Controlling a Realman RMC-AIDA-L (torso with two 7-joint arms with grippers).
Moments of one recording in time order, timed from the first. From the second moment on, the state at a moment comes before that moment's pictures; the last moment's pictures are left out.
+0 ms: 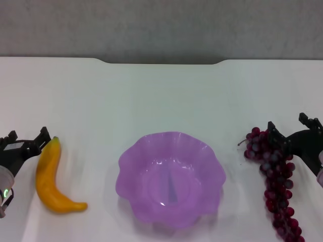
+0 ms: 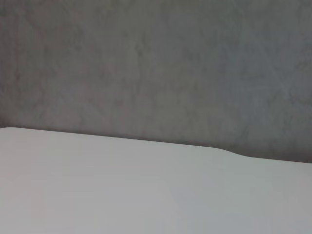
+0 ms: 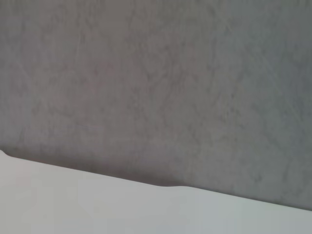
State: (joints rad) left arm -0.47 -2.04 -1.05 -0.19 2.39 0.71 -0.28; right arm 0.44 2.02 0.71 0.32 -2.21 -0.84 -0.01
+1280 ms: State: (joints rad) left arm -0.44 -2.04 -1.05 -0.18 2.39 0.71 -0.28; right arm 0.15 1.89 1.23 1.15 -2.22 0.03 -0.35
